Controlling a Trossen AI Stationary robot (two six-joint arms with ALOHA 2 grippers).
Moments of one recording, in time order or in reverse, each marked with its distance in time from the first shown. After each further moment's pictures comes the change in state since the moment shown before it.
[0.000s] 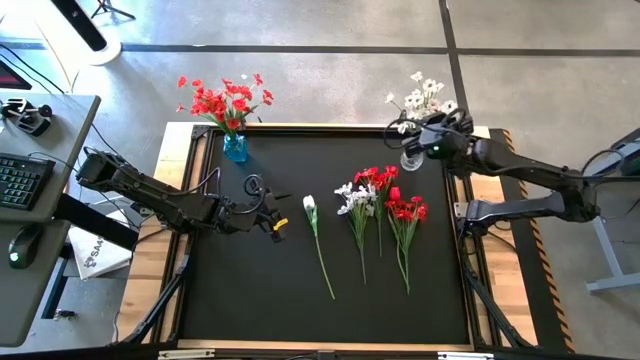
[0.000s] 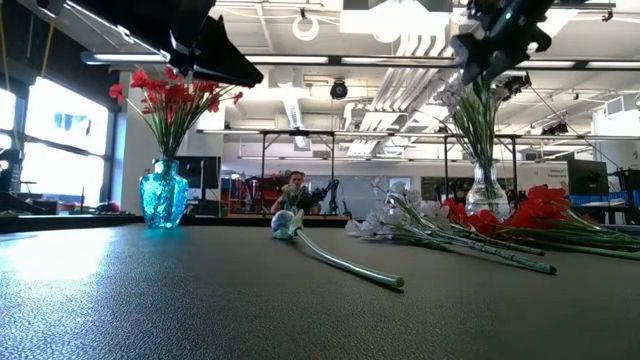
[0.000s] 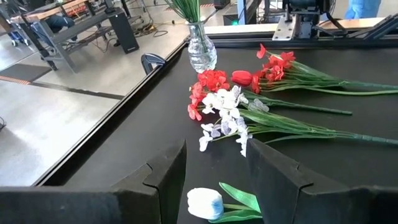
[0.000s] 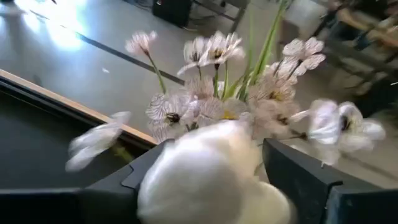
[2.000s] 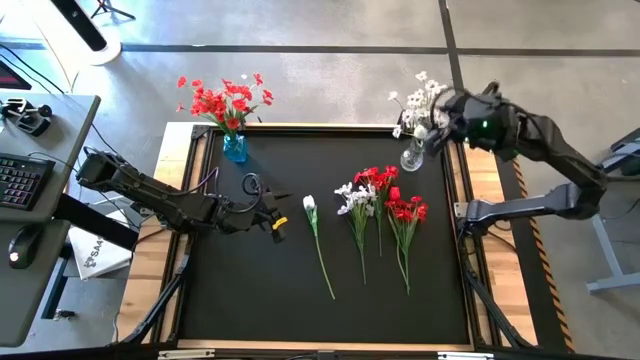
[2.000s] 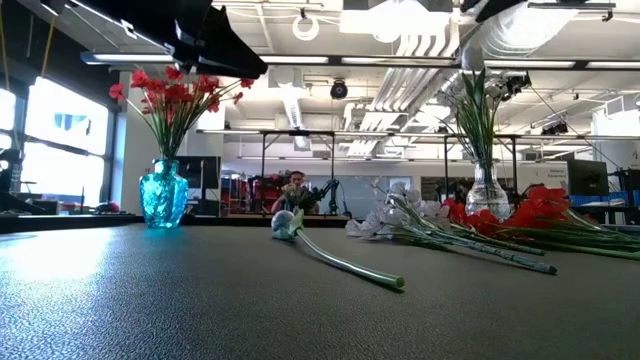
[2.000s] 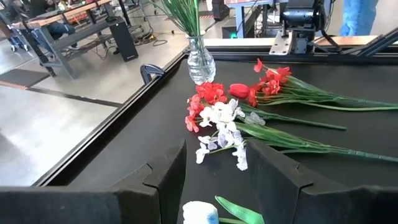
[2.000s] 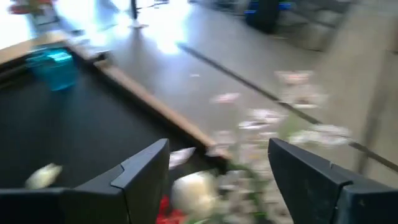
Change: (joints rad) left arm -0.003 0.000 0.000 0.056 -0.001 0.013; right arm 0.049 0.026 0.478 -0.324 -0.384 -0.109
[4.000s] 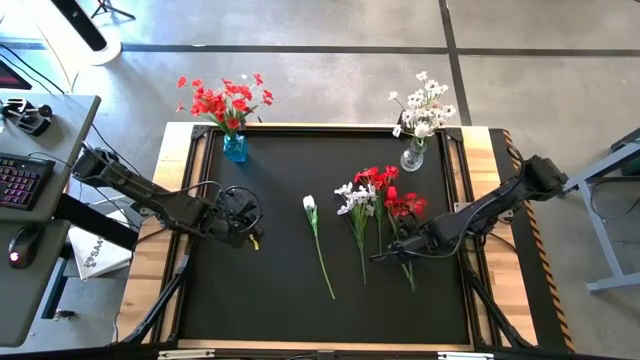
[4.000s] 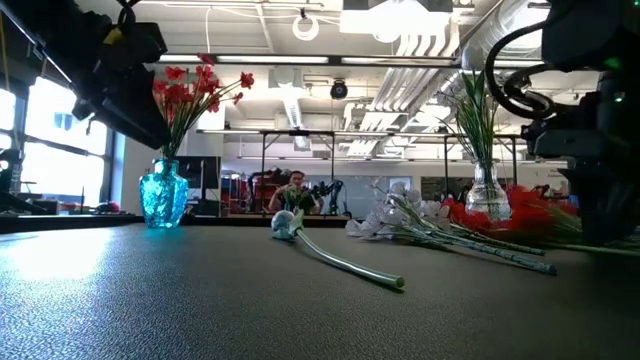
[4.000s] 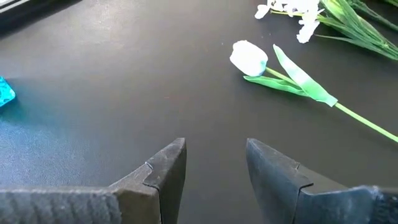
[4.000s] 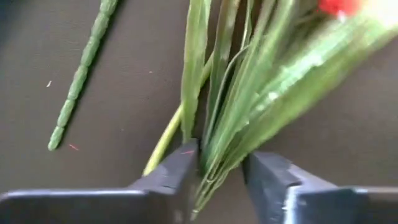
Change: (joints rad) left arm -0.106 -0.113 0.000 -0.846 0.029 -0.928; right arm 0.718 0.359 -0.898 0.402 -0.300 1.286
